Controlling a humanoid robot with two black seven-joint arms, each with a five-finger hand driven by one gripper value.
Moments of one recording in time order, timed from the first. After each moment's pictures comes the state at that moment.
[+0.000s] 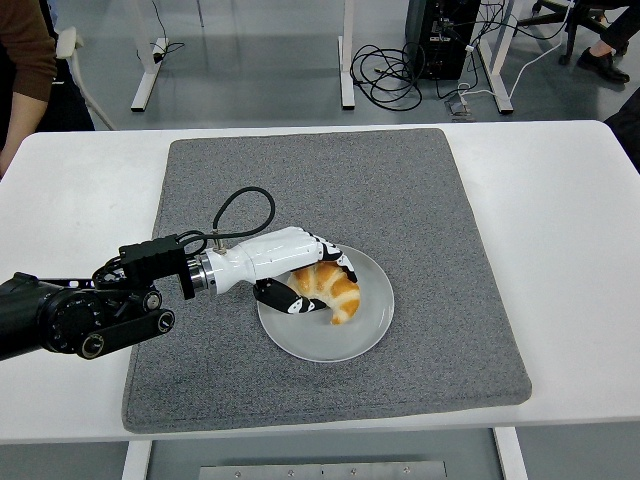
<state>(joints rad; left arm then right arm) -1.06 0.29 0.14 -0.97 1.21 0.33 -0.61 -0.09 0.00 0.09 0.13 -0.15 -0.06 0.31</state>
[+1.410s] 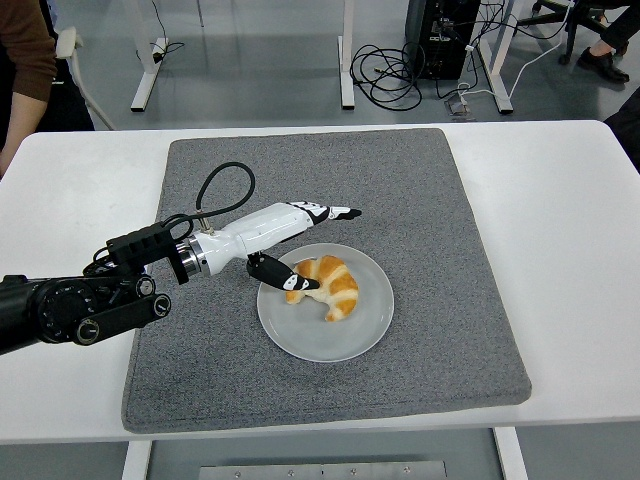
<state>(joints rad) -1.06 0.30 0.07 -0.97 1.10 0.32 -0.61 -0.08 0.00 0.10 0.13 -0.15 -0.06 0.31</state>
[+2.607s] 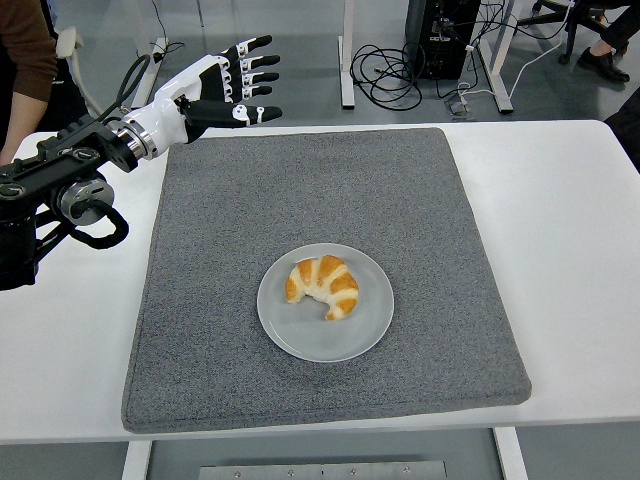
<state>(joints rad) -1.18 0.34 -0.16 -0.72 0.19 -0.29 -0.43 -0.08 0.00 0.10 0.13 -0.15 -0.06 0.31</state>
